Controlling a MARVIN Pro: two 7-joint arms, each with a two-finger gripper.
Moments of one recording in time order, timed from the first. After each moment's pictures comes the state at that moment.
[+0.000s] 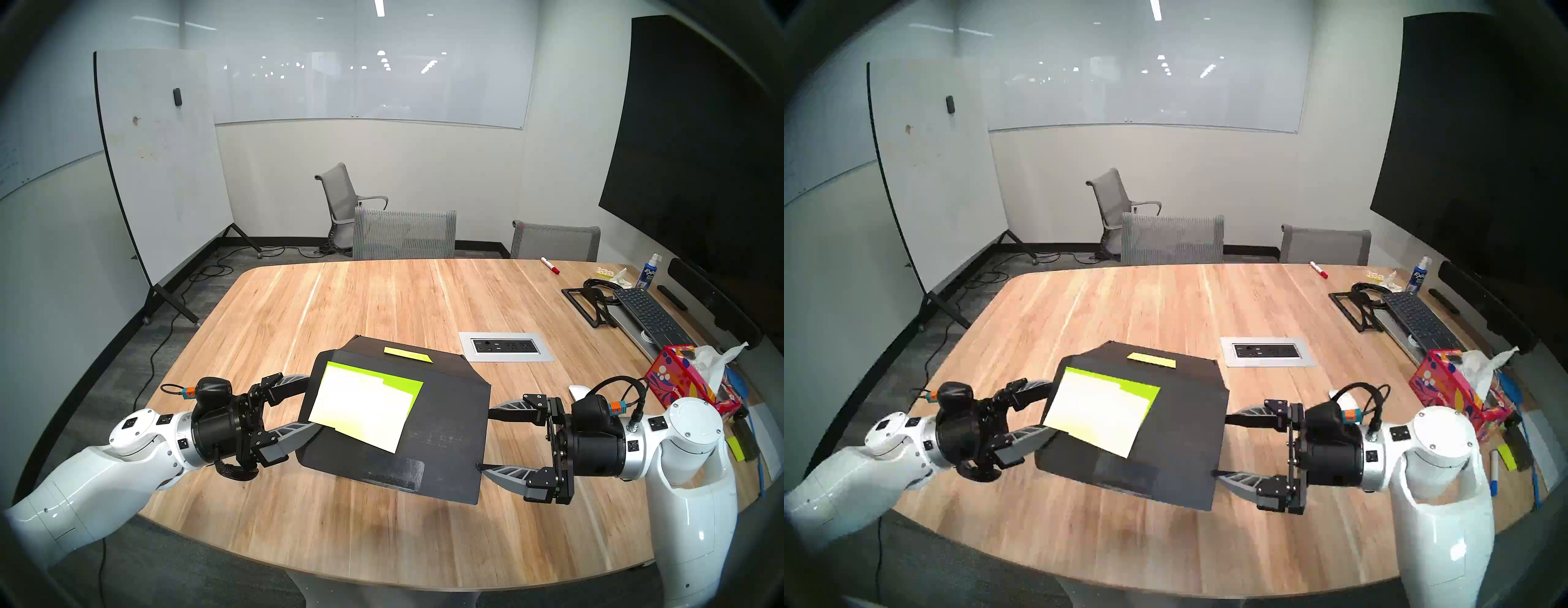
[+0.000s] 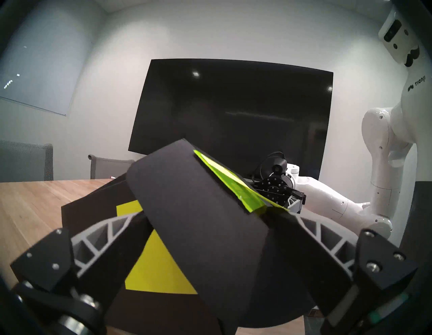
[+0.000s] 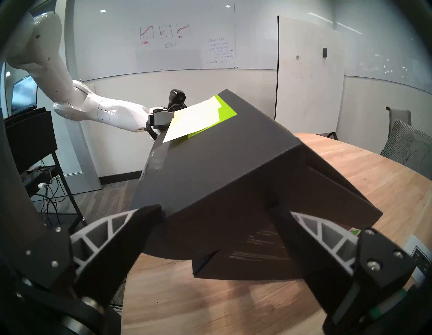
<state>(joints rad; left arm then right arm) 1.81 -0.57 -1.34 -1.77 -1.18 -0.22 -1.04 -1.90 -1.21 1.91 -2.12 0.21 0.35 1.46</state>
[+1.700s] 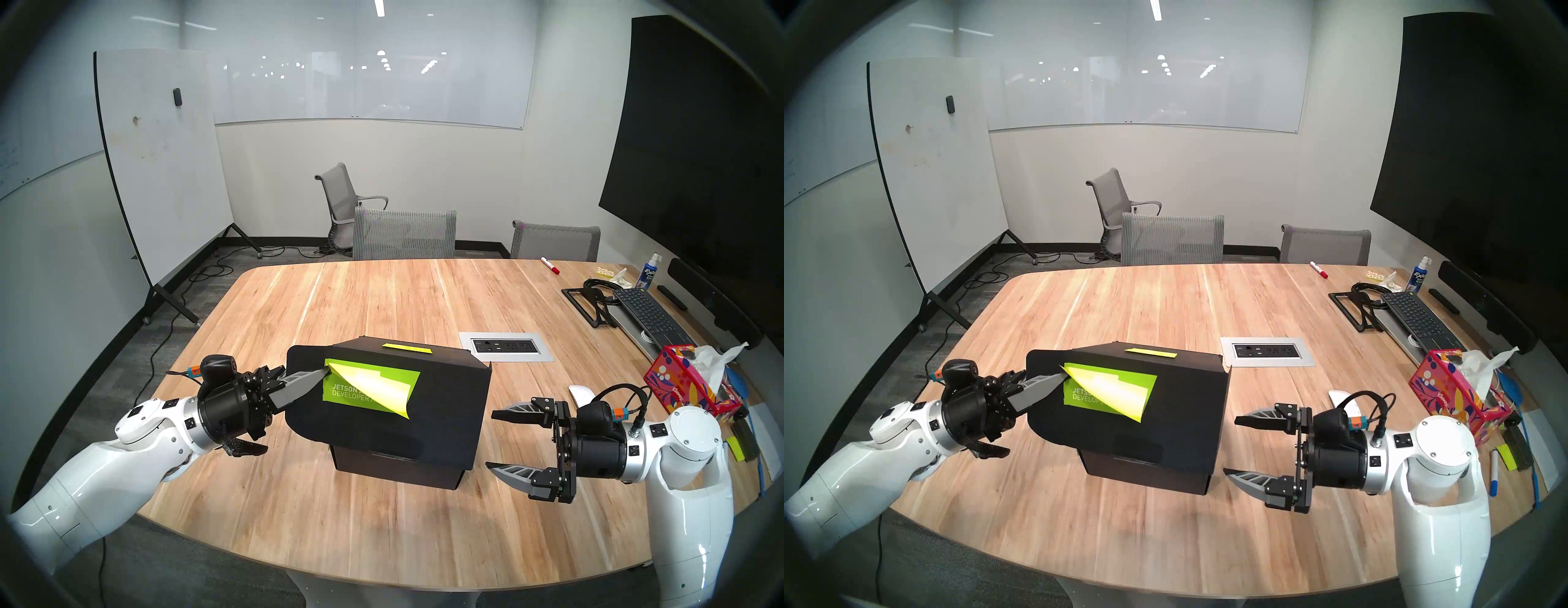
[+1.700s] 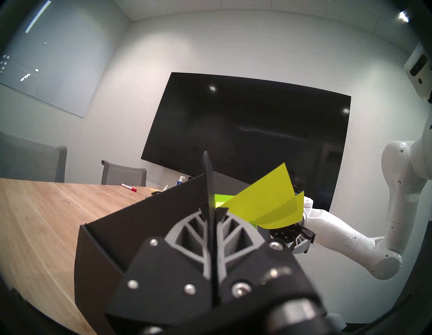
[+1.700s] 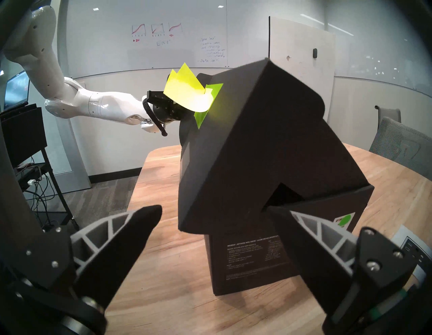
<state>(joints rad) 1.75 -0.63 -1.35 -1.80 -1.24 -0.13 -0.95 -1.90 -1.24 1.95 -2.04 0.18 0.26 1.47</state>
